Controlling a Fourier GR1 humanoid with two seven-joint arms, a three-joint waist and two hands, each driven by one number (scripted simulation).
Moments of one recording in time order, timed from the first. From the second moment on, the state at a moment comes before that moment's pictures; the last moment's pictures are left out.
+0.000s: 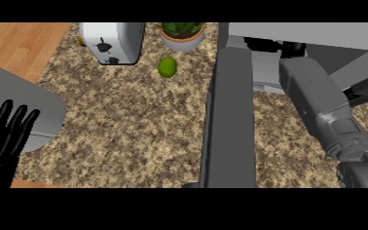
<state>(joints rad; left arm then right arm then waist) 0.21 0.07 0.31 -2.01 0.35 -0.50 -0.05 -1.10 -0.25 -0.32 -0.18 0.14 -0.55 -0.65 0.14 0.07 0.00</state>
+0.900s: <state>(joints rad) 0.13 0.08 0.25 -1.97 0.26 -0.49 -0.05 -1.15 -0.25 -0.27 -0.08 0.22 -0.65 -0.58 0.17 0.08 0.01</state>
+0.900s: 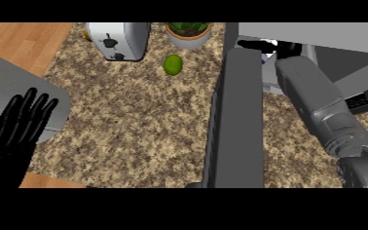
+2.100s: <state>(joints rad) 0.13 0.01 0.13 -1.98 0.15 -0.47 -0.07 -1.06 -0.28 -0.33 -0.09 0.17 -0.44 -0.66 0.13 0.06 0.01</state>
